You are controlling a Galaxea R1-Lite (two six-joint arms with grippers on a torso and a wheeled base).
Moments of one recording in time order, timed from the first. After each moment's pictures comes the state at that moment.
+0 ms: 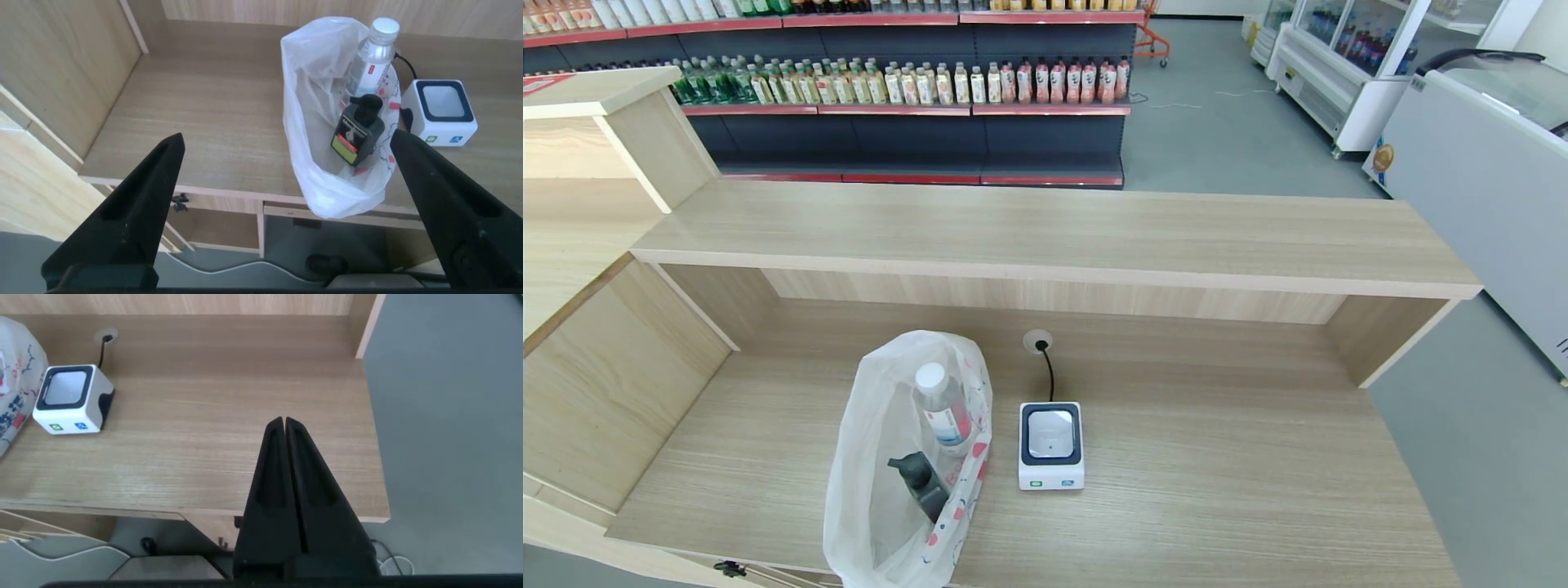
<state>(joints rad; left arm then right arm) 0.00 0.00 0.00 0.00 0.00 0.00 0.00 0.00 0.00 0.00 0.00 -0.02</state>
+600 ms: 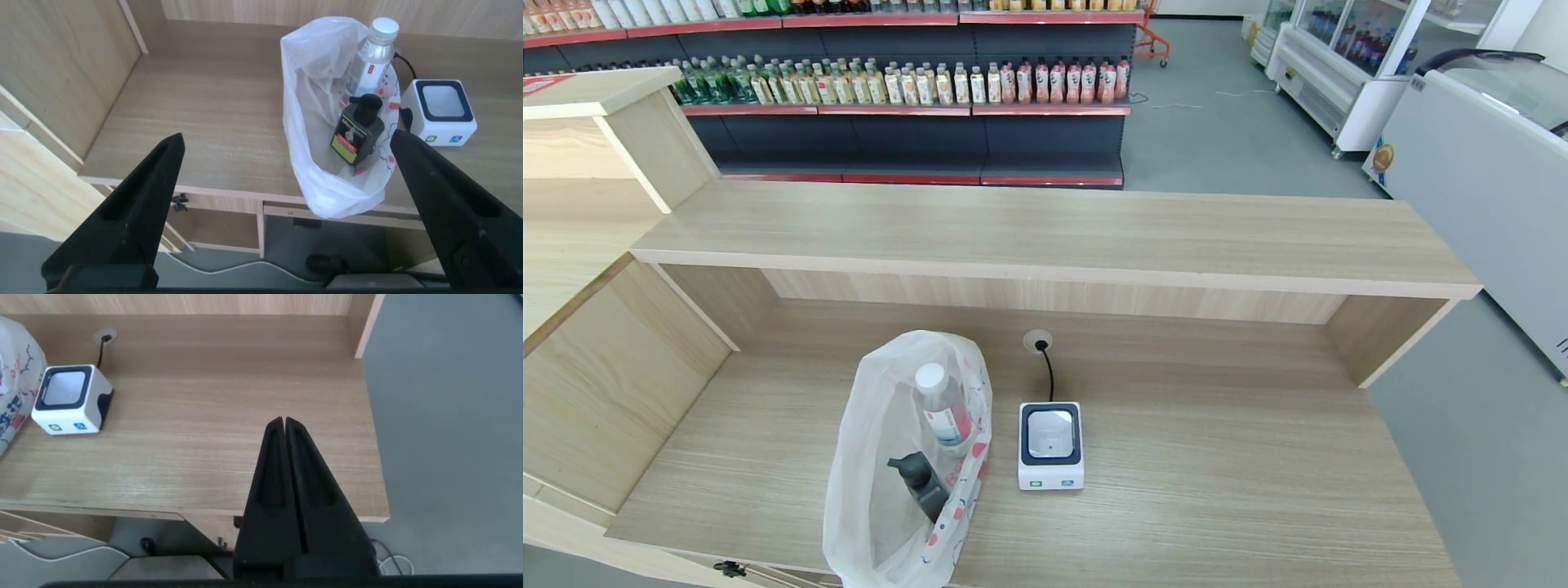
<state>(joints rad) 0.00 0.00 0.00 0.00 0.00 0.00 0.00 0.00 0.00 0.00 0.00 -0.02</state>
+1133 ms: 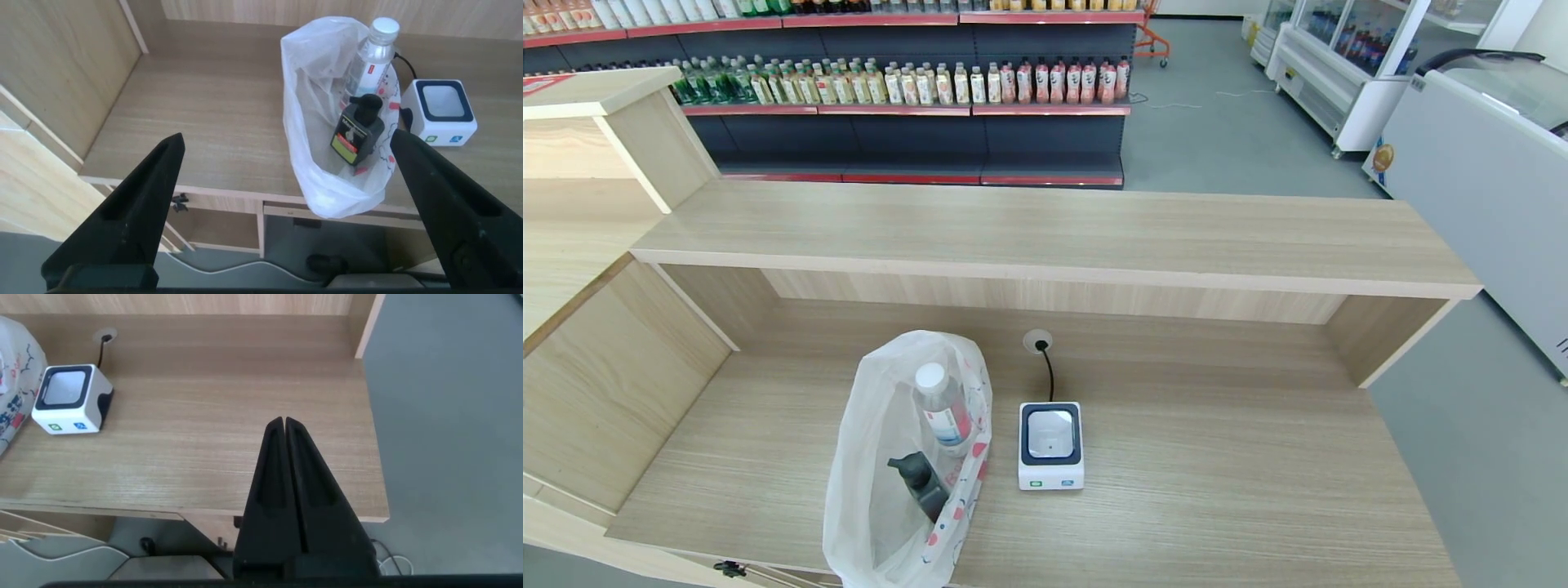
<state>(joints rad) 0.00 0.00 0.00 0.00 0.00 0.00 0.00 0.00 0.00 0.00 0.00 -0.02</state>
